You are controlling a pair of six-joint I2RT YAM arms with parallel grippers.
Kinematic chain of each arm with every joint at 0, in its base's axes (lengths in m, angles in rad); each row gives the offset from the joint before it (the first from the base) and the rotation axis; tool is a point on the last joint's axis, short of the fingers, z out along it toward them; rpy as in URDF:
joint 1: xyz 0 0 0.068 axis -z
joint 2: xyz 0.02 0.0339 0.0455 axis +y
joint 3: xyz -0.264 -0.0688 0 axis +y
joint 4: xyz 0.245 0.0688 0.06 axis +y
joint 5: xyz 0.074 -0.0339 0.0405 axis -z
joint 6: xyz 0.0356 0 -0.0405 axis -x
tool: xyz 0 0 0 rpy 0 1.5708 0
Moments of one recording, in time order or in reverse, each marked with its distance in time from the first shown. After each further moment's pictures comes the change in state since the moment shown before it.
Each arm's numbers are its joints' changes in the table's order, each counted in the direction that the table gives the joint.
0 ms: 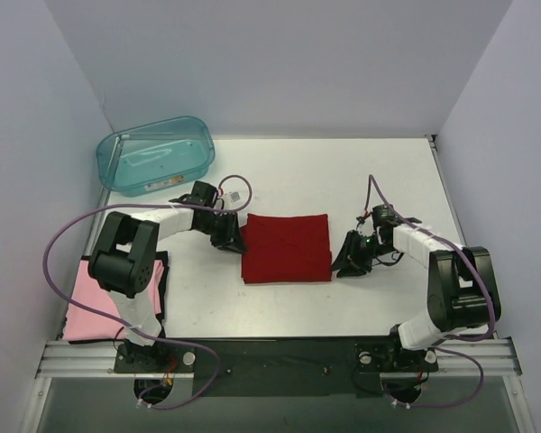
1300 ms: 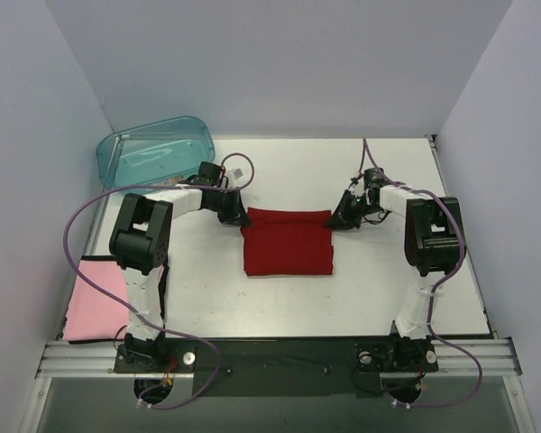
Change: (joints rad) left arm -0.029 0.244 -0.302 -0.055 -0.060 0.038; right arm 0.036 0.473 -0.502 -0.117 0.024 -0.018
